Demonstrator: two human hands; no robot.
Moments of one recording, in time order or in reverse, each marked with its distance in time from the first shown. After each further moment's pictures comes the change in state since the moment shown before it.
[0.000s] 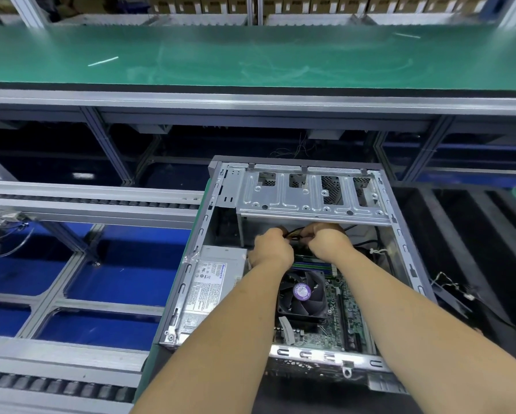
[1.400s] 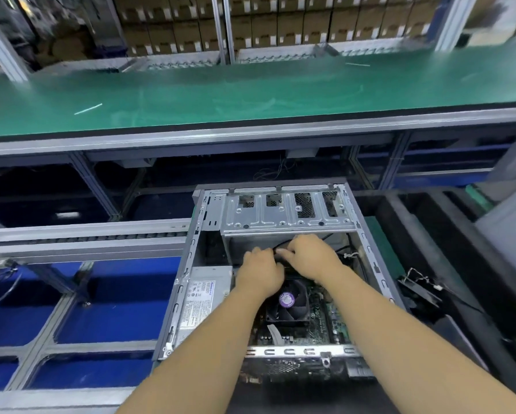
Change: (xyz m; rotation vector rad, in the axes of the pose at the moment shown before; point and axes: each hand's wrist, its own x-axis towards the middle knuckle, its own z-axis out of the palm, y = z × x) left_hand -0.025 -0.003 -0.011 0.349 -0.025 0.281; right_hand -0.071 -0.027 -0.029 -0.163 0.083 -0.179
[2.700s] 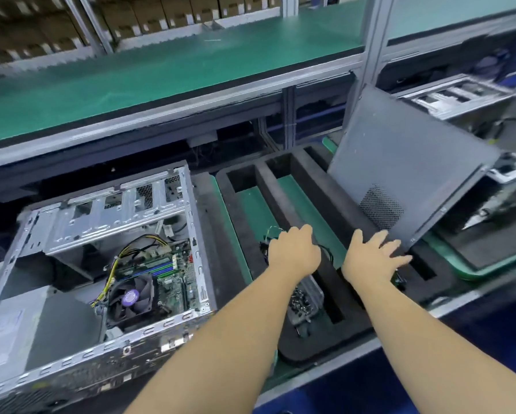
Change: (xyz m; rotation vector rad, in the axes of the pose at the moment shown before) left_hand -0.059 0.301 0.171 0.238 -0.164 0.472; right_hand -0.209 0.317 -0.032 -0.225 0.032 0.996
